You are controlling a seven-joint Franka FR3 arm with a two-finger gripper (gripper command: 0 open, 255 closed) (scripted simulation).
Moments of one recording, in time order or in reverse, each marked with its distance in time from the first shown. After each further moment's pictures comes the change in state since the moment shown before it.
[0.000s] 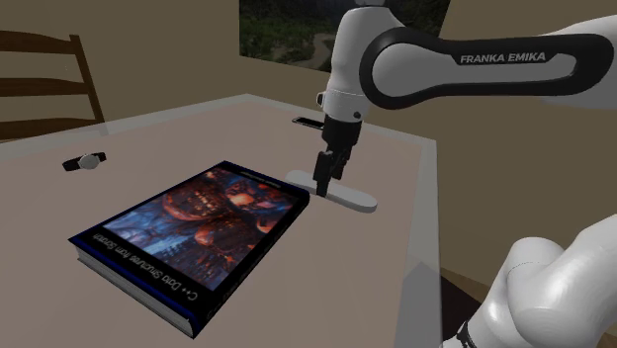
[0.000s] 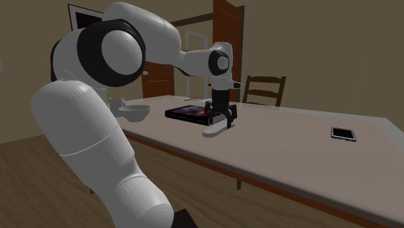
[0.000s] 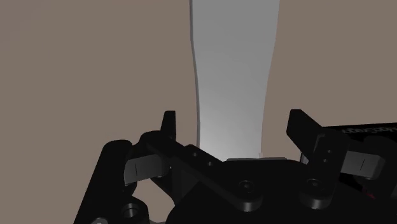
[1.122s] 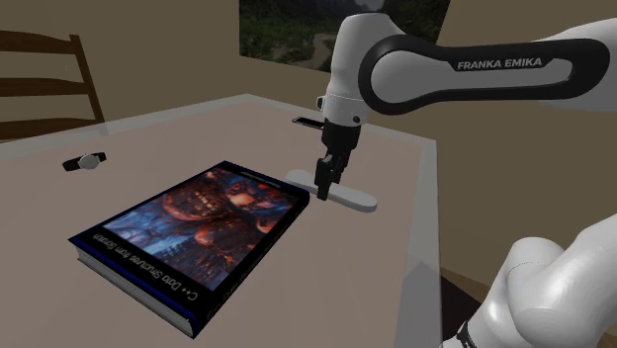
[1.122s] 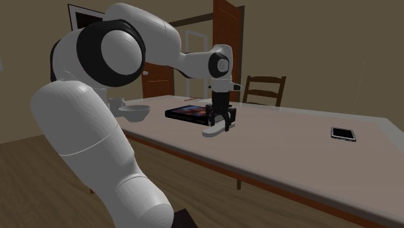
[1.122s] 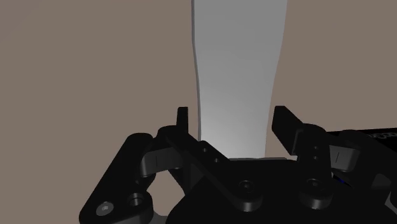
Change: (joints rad) arm 0.000 -0.002 0.000 -0.022 0.001 0.020 -0.002
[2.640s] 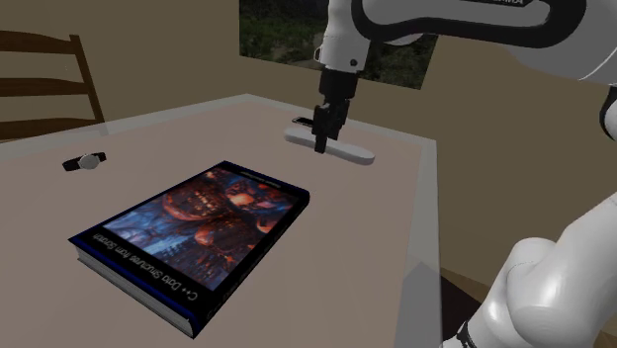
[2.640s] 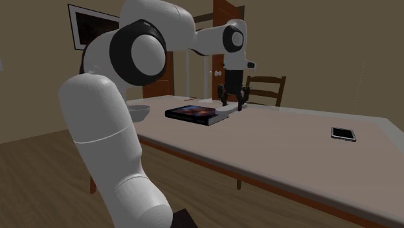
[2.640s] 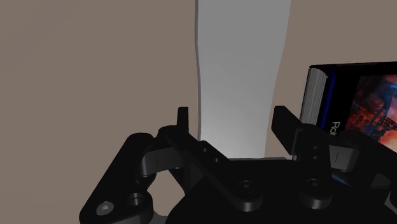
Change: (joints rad) arm -0.033 0.149 -0.041 0.367 -0.037 -0.222 -0.046
